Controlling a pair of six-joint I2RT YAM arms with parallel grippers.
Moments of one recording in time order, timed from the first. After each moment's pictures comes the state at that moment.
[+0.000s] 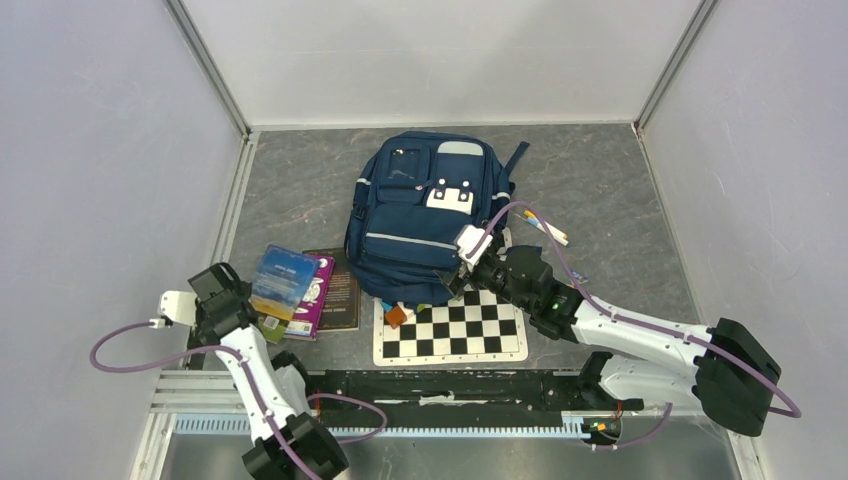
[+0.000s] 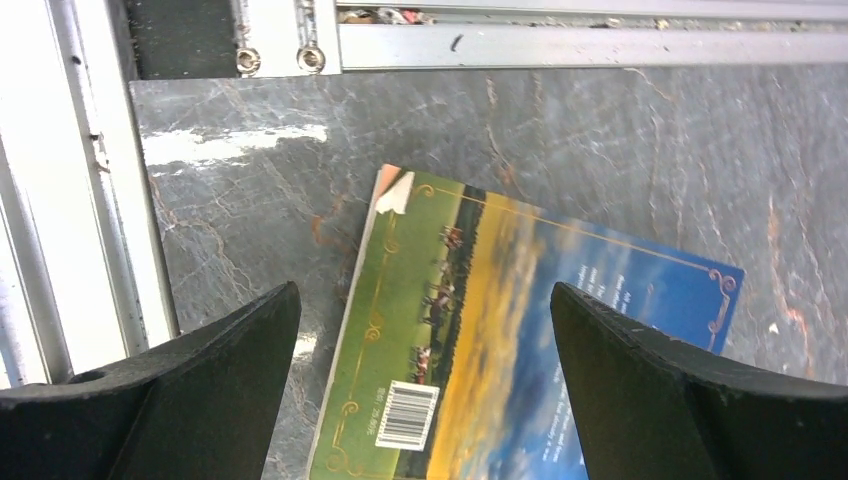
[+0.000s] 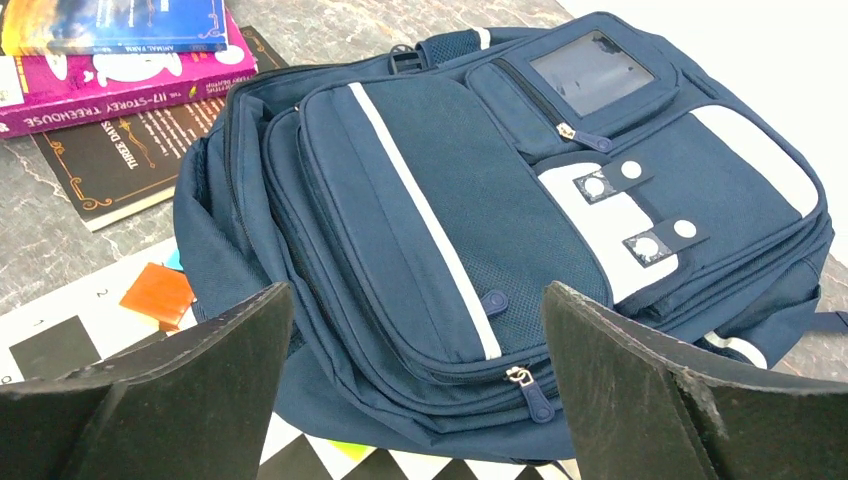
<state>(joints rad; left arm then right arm) 0.63 0.66 0.50 -0.71 -0.35 -0.85 0.94 1.10 0.54 0.41 0.06 -0.23</state>
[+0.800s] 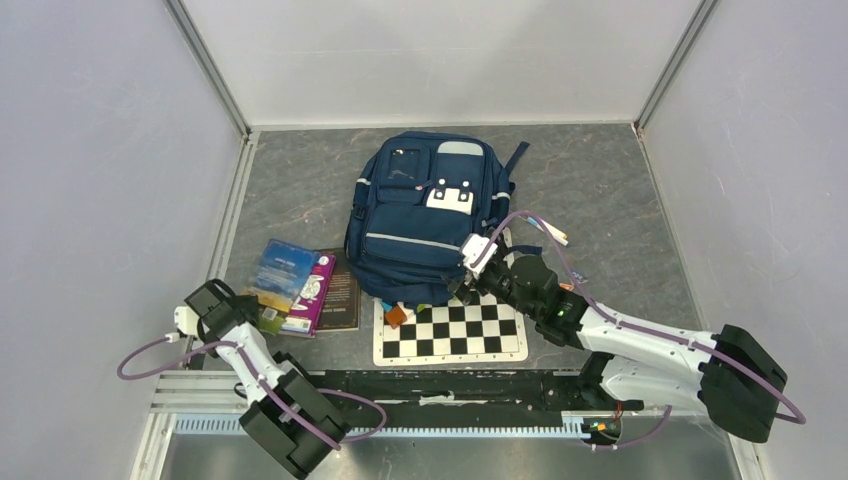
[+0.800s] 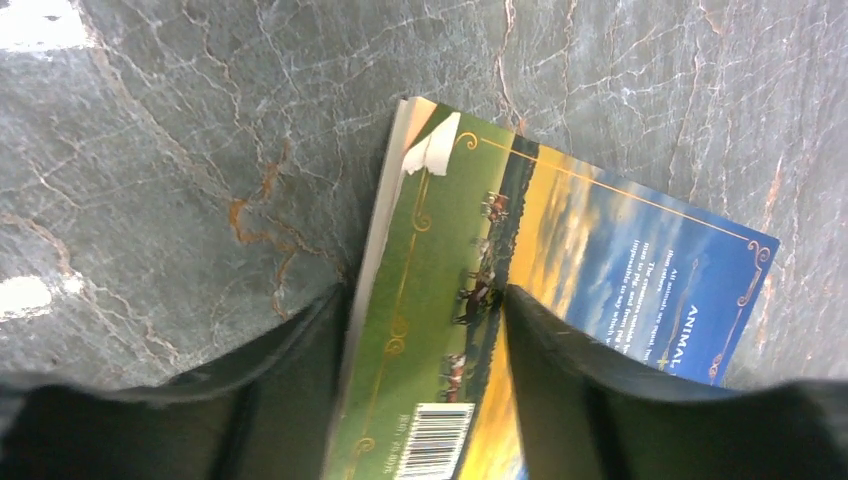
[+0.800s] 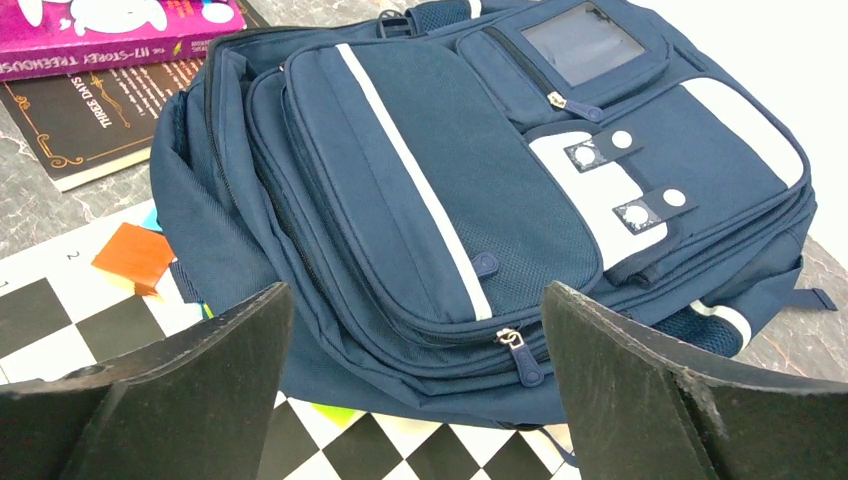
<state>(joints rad) 0.82 0.78 0.32 -0.45 -0.01 -0.87 0.94 1.05 0.47 0.41 0.09 -0.27</state>
